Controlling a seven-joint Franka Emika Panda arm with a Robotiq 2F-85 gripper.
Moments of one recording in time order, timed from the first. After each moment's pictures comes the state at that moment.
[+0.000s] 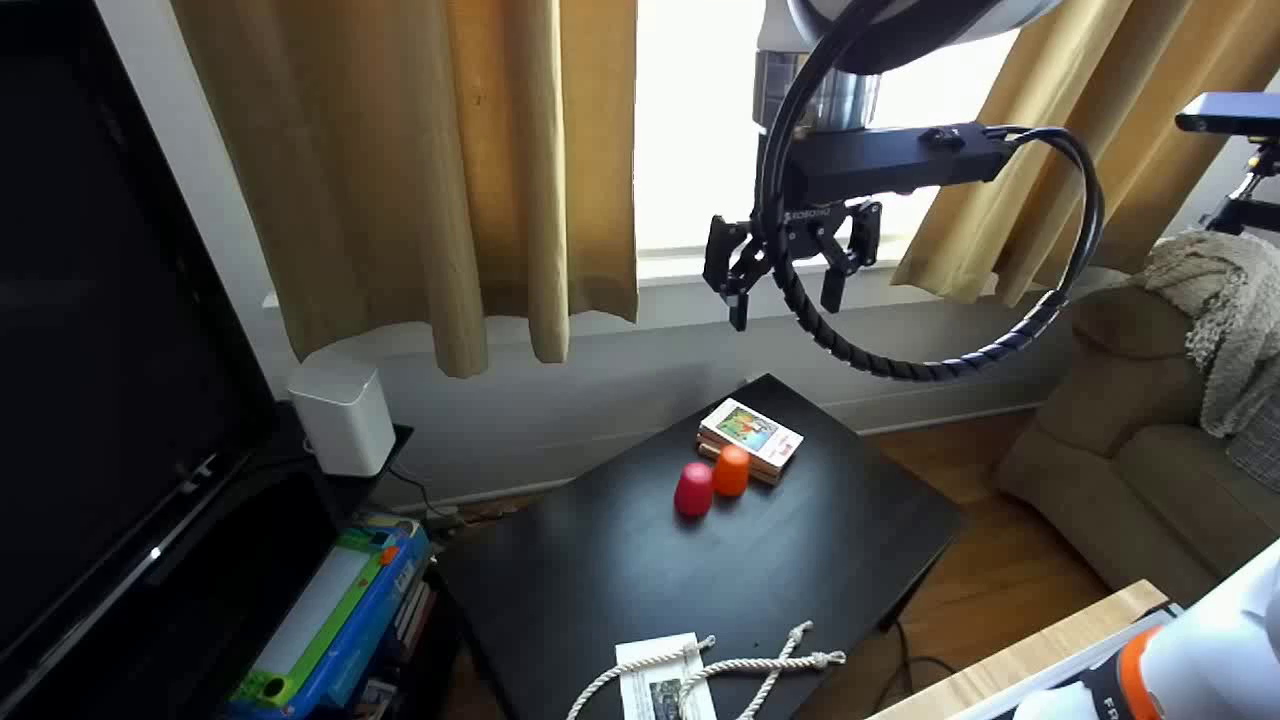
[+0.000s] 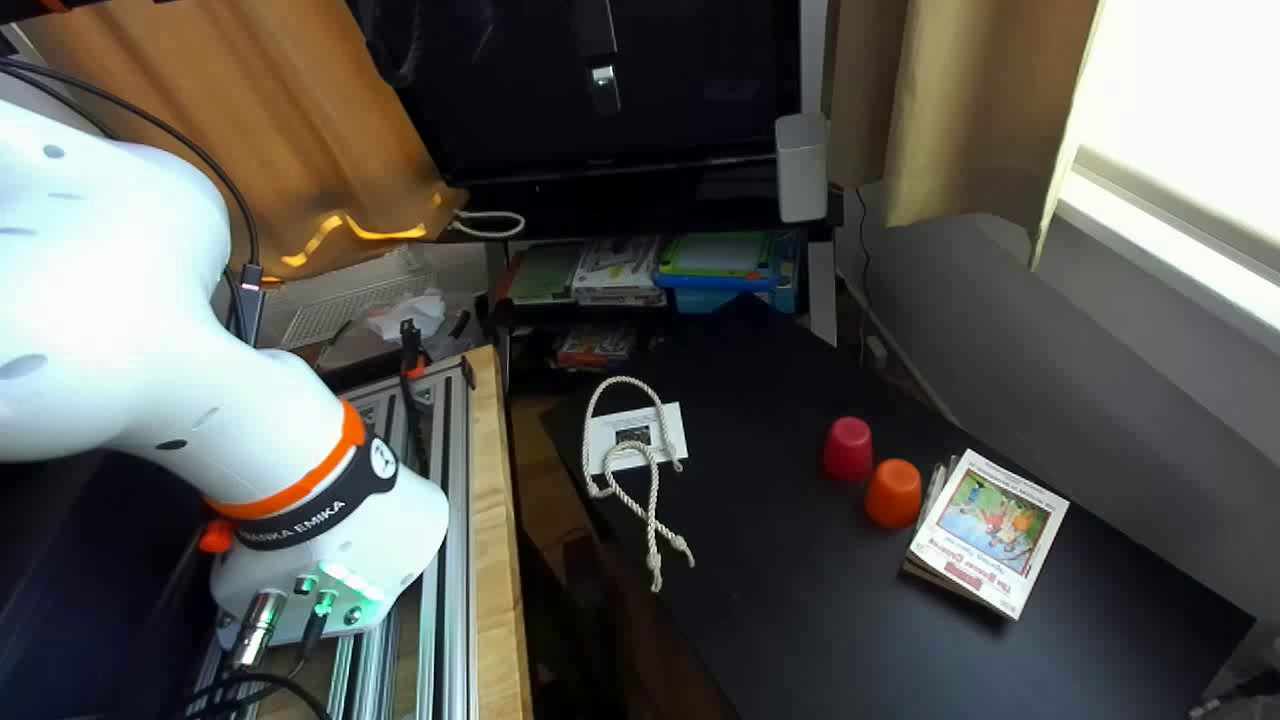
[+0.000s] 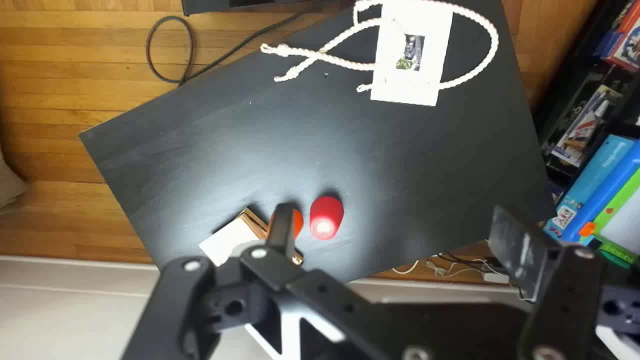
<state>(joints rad) 0.11 -0.47 0.35 -2.43 0.08 1.91 0.46</state>
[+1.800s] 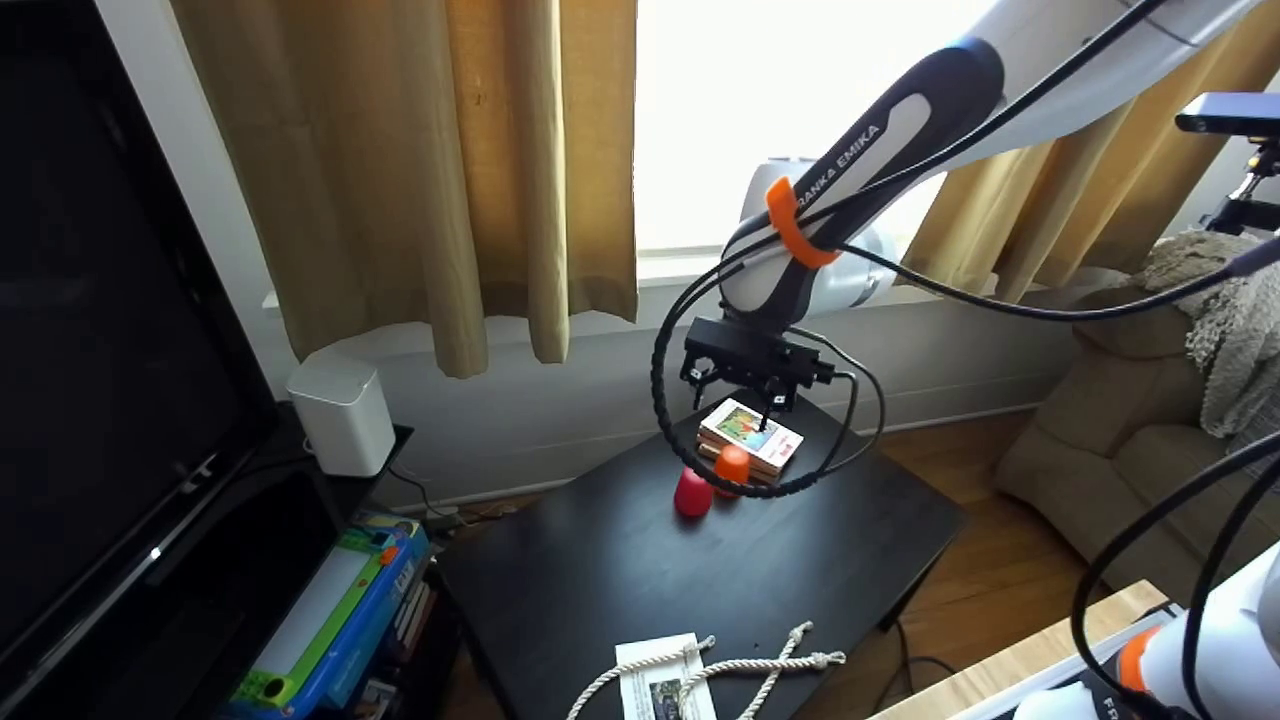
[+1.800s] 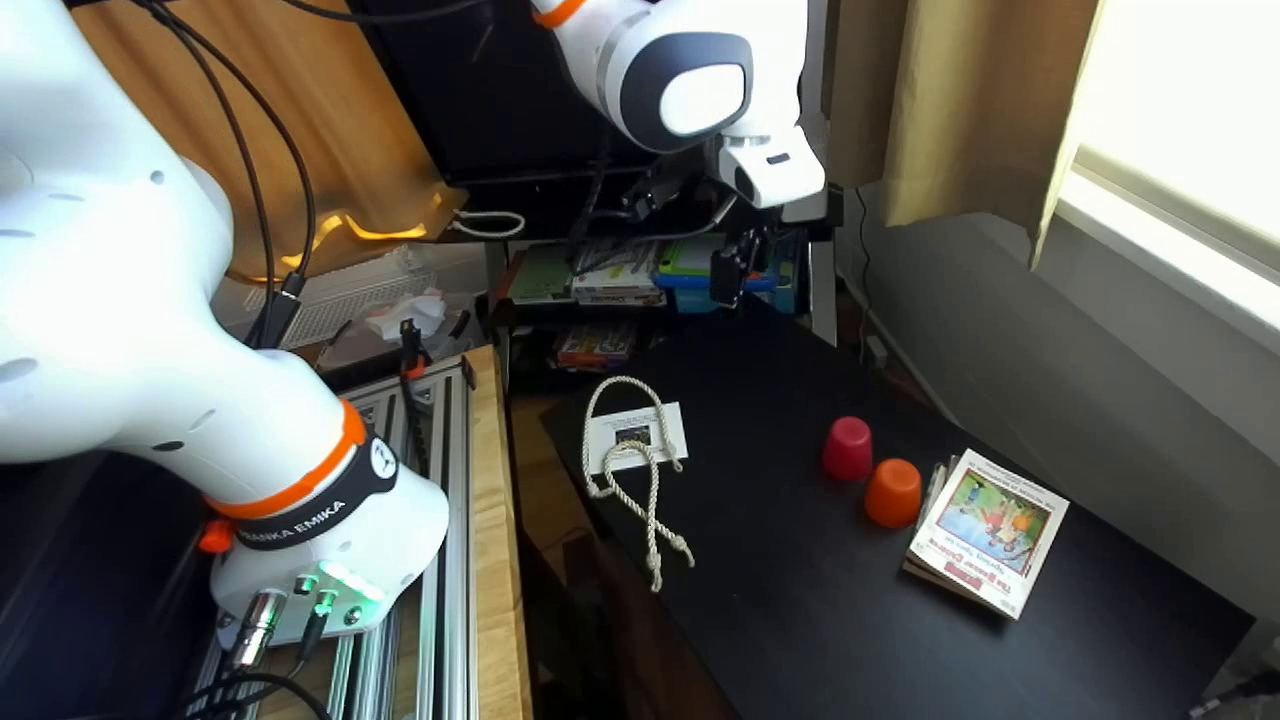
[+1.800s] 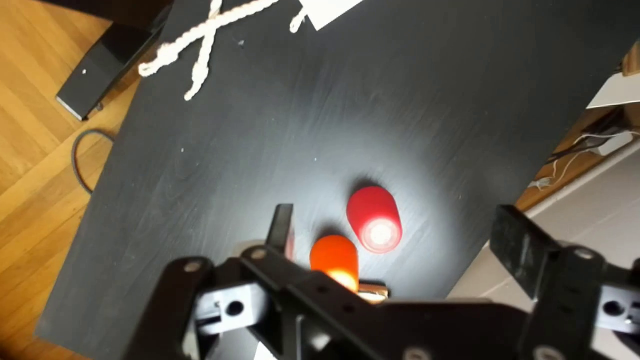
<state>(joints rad) 0.08 0.21 0.18 -2.44 0.08 2.63 0.90</state>
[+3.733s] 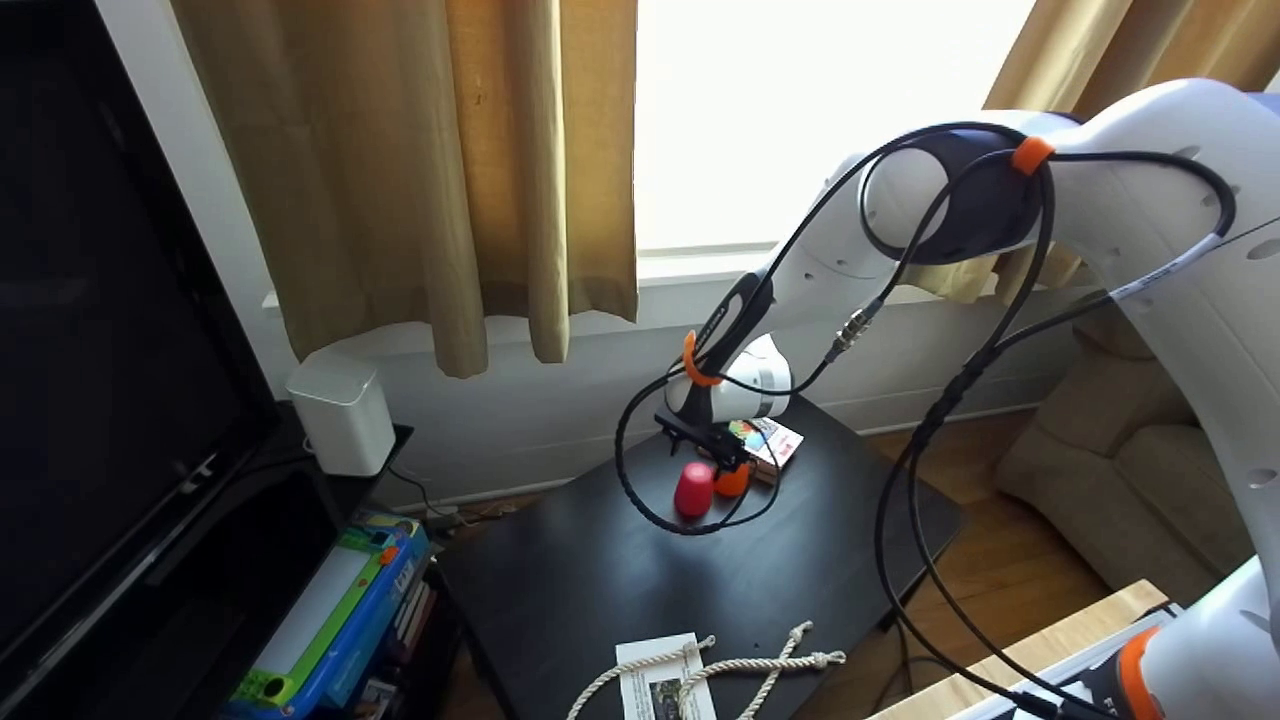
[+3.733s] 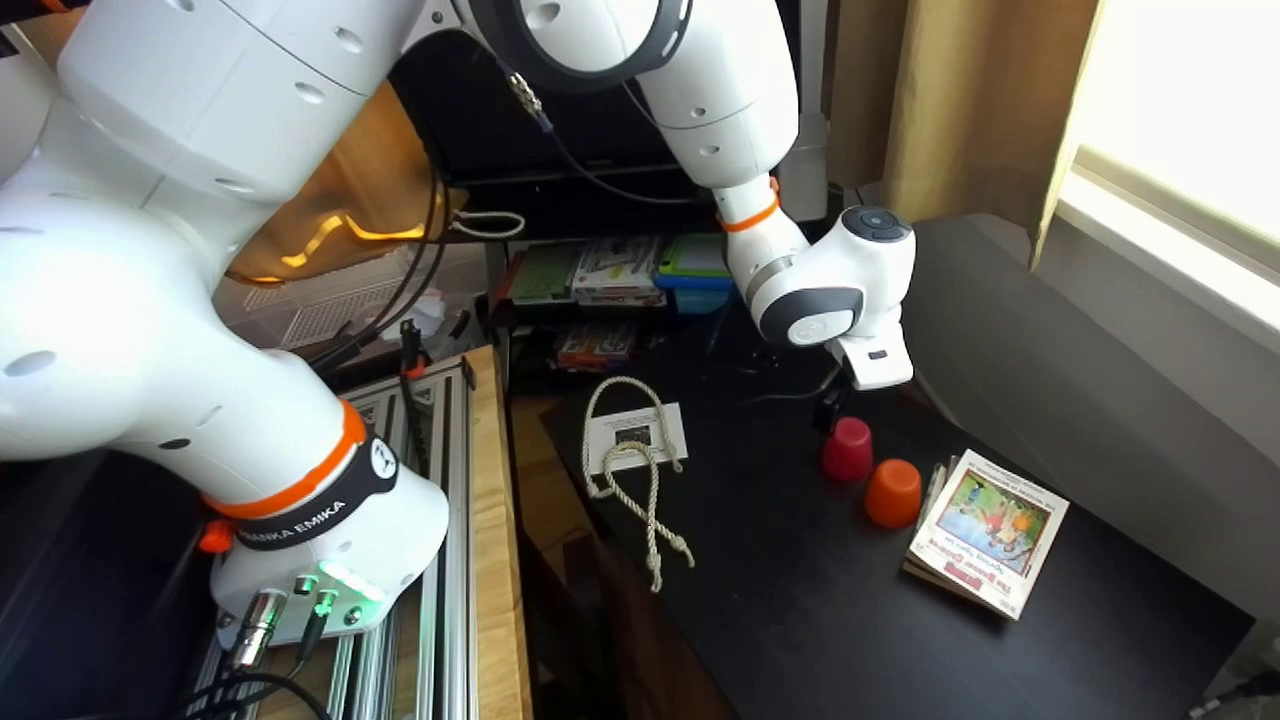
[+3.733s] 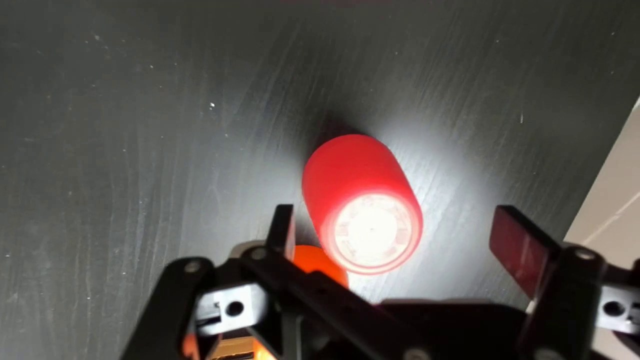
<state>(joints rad) 0.14 1.04 0.03 -1.81 0.22 2.88 0.86</state>
